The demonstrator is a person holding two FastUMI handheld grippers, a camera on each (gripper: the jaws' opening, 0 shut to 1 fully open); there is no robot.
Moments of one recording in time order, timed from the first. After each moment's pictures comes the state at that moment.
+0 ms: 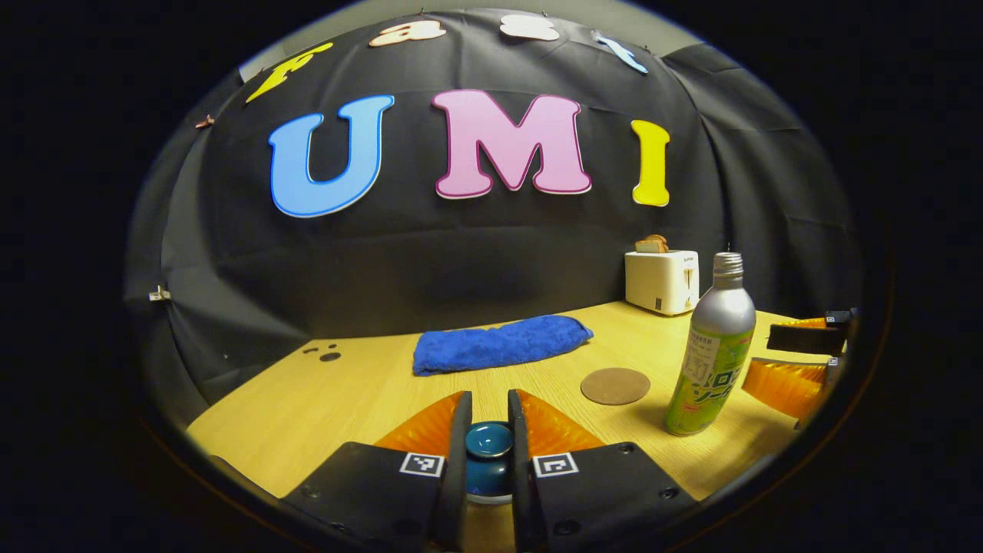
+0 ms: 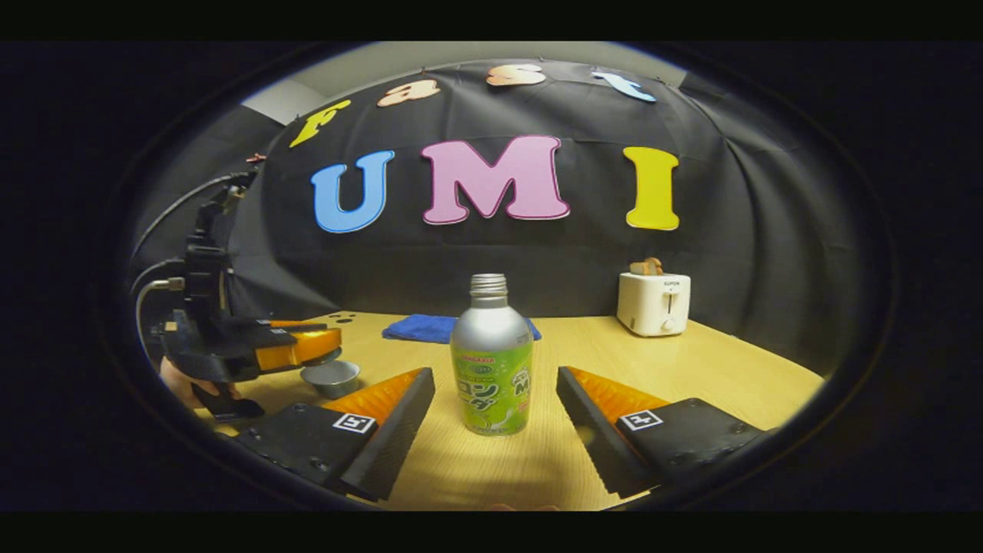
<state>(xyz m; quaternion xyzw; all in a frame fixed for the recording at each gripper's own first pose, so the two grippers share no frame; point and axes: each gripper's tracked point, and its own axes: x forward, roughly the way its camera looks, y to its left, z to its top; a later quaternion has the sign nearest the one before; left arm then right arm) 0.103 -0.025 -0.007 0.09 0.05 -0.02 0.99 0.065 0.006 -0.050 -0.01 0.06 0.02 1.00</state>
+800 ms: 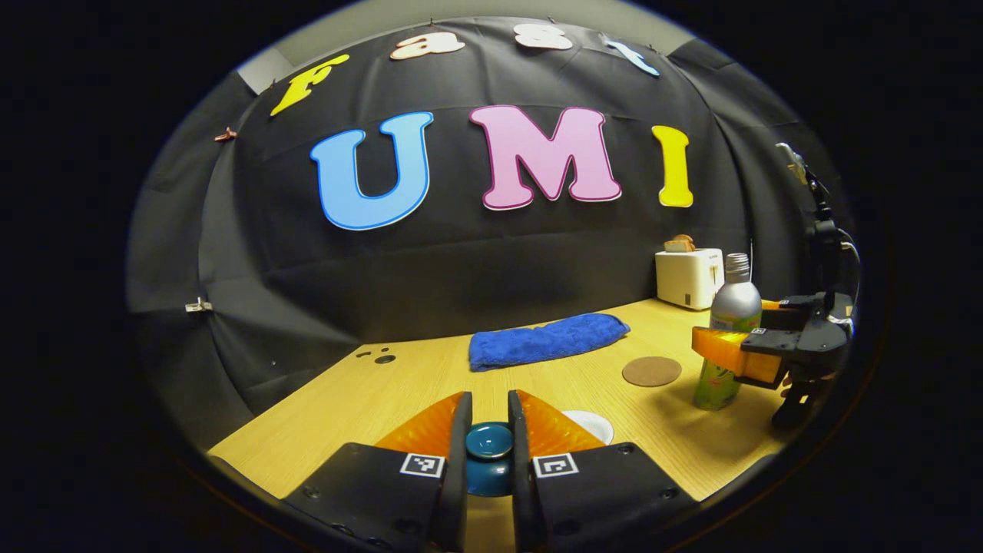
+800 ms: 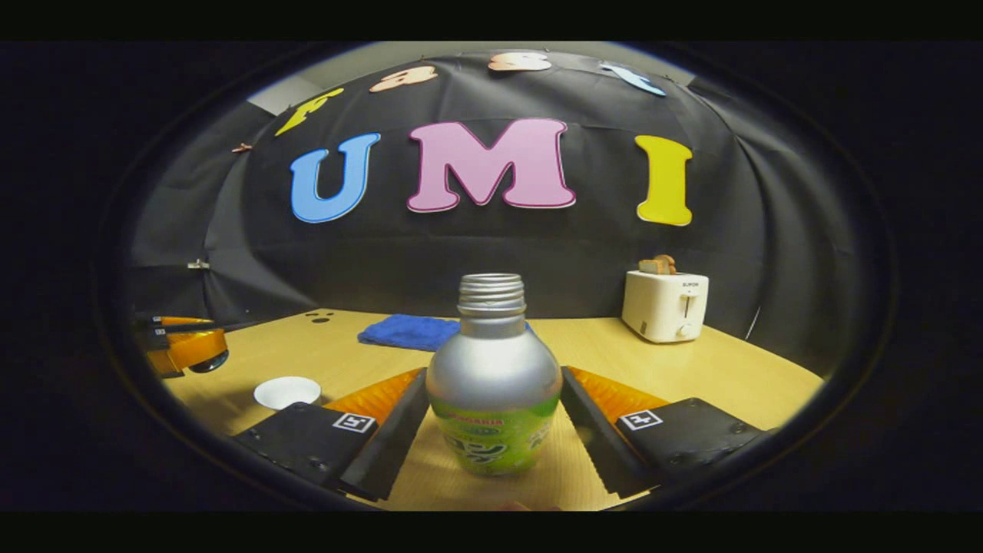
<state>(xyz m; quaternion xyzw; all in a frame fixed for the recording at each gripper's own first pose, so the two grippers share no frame) 0.055 0.036 -0.003 0.09 0.04 0.04 0.99 0.144 0.011 -0.064 -0.01 0.08 0.00 1.00</state>
